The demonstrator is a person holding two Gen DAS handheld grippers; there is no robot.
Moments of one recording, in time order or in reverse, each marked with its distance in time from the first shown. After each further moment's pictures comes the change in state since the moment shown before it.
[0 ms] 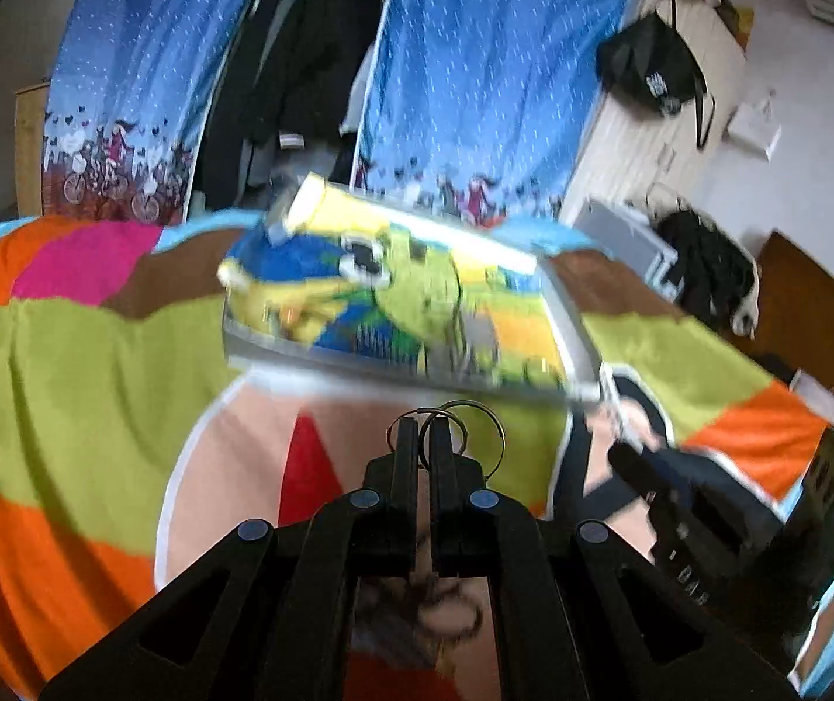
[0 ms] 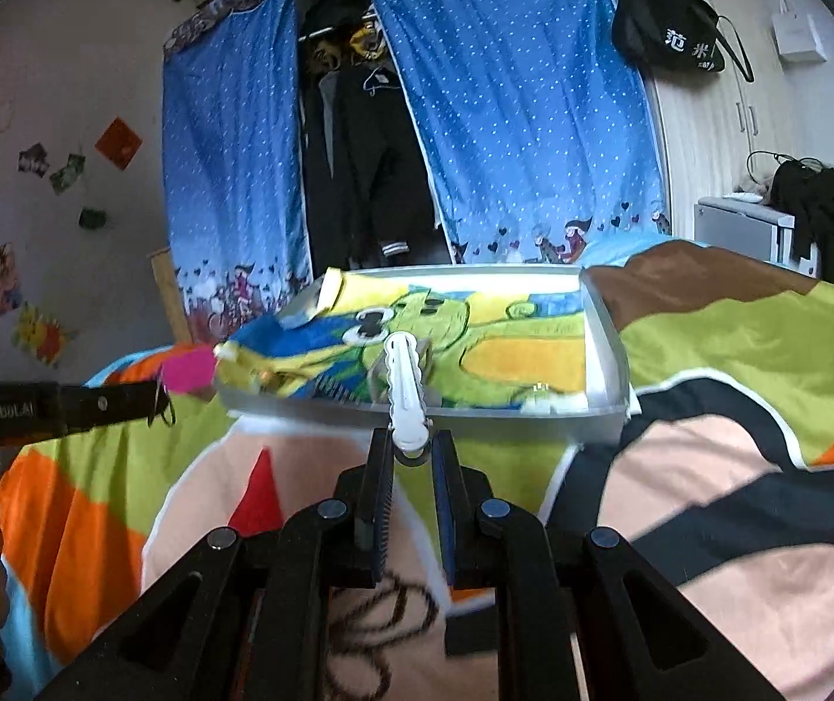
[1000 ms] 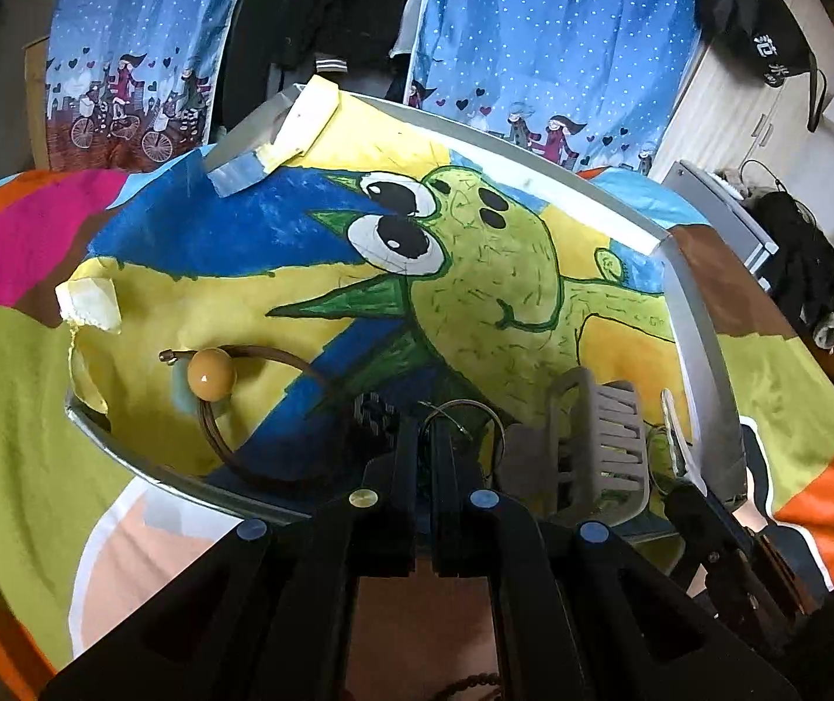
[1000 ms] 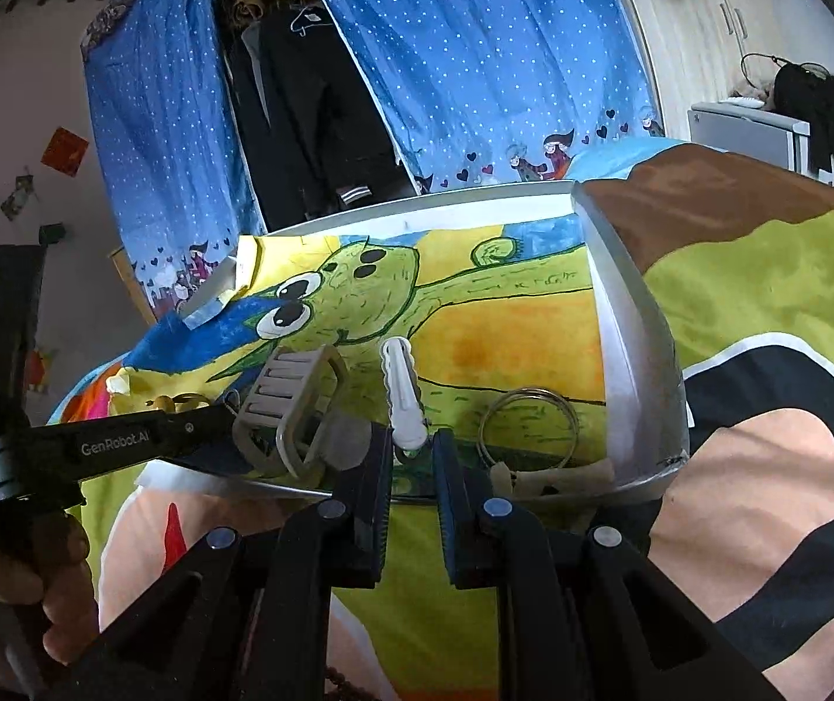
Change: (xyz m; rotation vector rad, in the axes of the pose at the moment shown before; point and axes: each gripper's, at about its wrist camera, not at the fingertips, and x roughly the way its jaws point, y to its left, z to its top) left arm 0.161 0.030 0.035 -0.083 0.183 0.149; right arm 0.103 -0.050 0.020 0.141 0.168 -0.003
